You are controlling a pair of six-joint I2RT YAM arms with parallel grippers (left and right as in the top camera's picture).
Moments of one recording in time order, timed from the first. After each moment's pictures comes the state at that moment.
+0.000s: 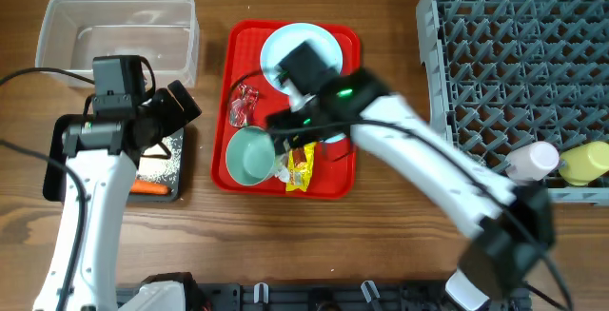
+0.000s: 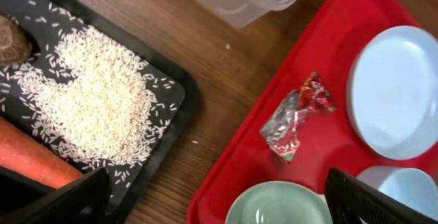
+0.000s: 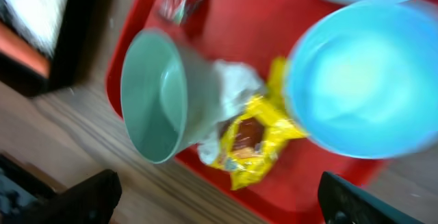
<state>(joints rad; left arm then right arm) 0.07 1.31 1.09 -0.86 0.01 -0.53 0.75 1.80 1.56 -0.99 -0.14 0.35</state>
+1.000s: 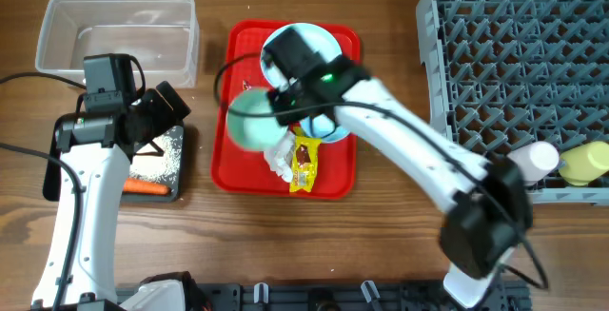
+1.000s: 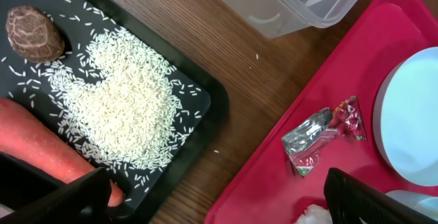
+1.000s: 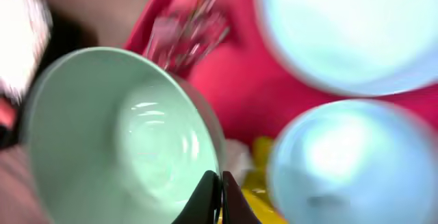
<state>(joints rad) 0.12 1.34 1.09 -0.86 -0.02 -0.54 0.71 1.89 1.67 -0.87 -0.04 0.27</state>
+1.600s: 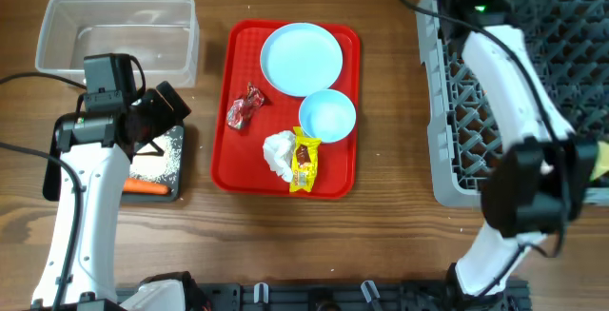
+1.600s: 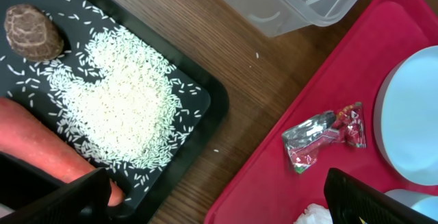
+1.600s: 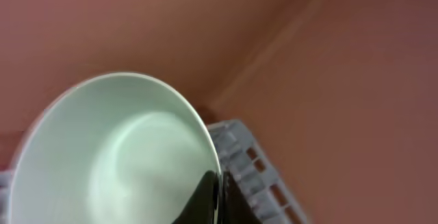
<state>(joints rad) 0.12 1.34 1.09 -0.86 -0.02 -0.54 0.10 1.95 1.68 -0.06 0.95 -0.38</state>
